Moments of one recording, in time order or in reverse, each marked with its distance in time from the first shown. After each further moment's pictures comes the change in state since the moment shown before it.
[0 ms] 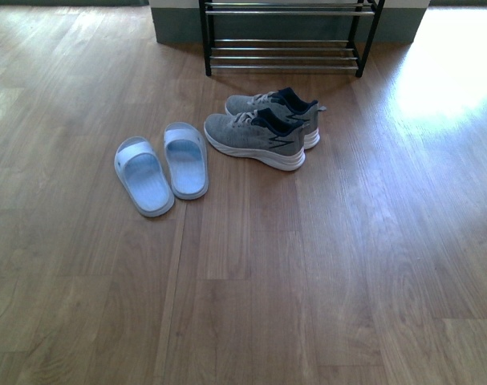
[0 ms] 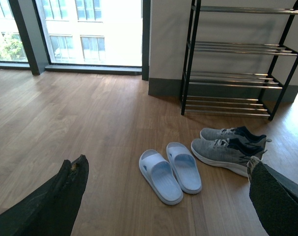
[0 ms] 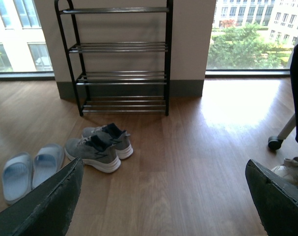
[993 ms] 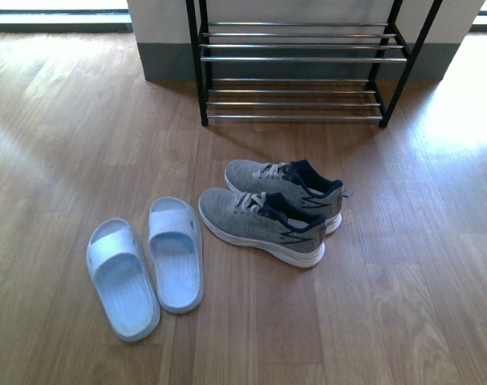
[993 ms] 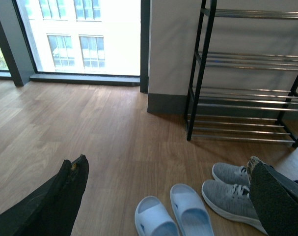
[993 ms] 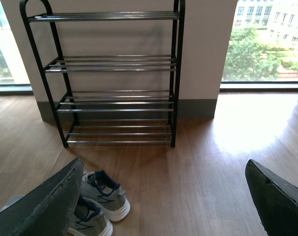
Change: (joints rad) left arm 0.000 0.000 0.000 0.000 0.000 0.000; right arm 0.000 0.000 0.000 0.000 -0.001 0.000
